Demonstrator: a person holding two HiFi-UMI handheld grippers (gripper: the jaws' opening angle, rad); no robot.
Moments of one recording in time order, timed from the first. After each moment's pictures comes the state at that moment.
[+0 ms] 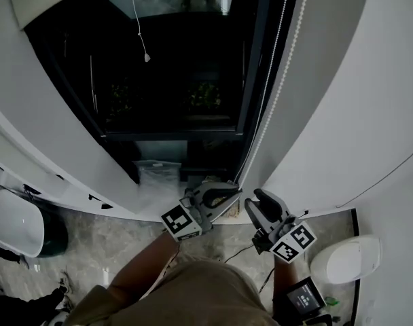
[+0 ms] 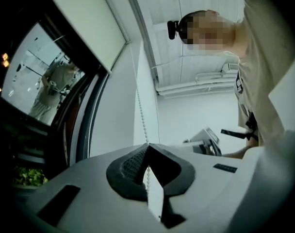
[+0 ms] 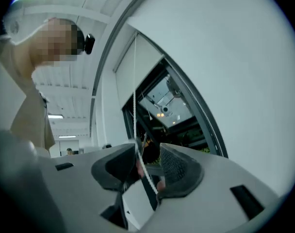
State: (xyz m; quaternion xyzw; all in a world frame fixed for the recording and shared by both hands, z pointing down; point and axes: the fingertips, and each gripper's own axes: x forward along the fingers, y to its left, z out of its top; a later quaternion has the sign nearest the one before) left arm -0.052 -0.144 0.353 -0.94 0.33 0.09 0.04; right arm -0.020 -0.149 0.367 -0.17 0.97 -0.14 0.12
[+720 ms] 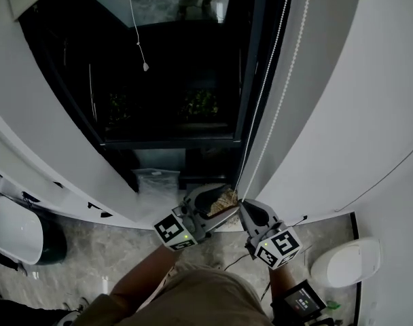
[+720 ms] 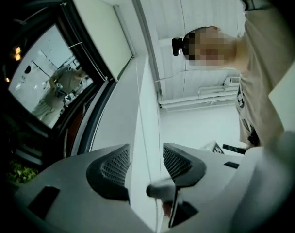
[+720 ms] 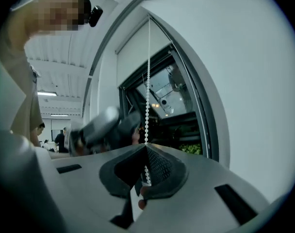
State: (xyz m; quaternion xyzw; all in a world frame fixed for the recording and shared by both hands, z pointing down) left arm -0.066 -0.130 0.323 -0.92 0.33 0.18 0.04; right arm -0.048 -0.145 0.384 -0.21 0.97 -0.08 0.02
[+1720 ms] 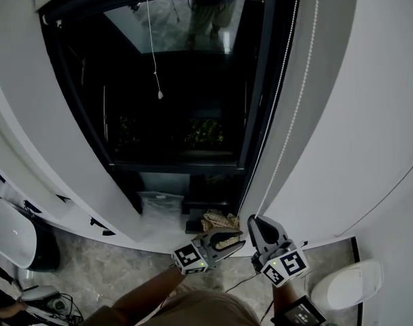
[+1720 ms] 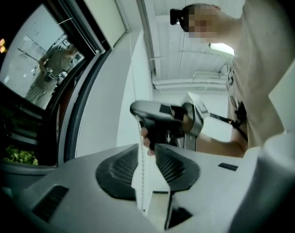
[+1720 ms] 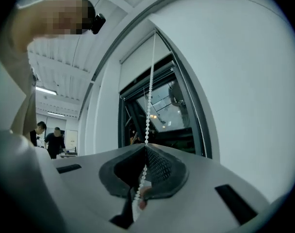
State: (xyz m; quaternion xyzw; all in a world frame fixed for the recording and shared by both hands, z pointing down) left arm -0.026 -0.107 0.406 -0.95 0.29 0.08 -0.01; right arm -0.030 -0.146 0.331 -0.24 0.97 -0.03 0.08
